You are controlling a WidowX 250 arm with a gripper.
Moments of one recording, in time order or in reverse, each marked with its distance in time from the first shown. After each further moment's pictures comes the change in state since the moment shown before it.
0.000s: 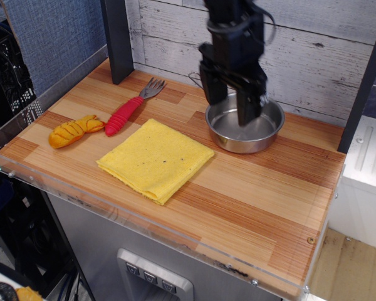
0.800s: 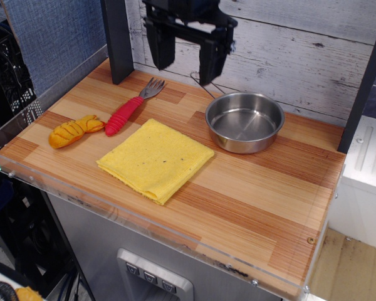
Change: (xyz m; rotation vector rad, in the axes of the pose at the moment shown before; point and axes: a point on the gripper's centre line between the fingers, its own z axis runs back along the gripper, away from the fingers) arm -0.032 0.019 0.059 0.122 0.140 0.324
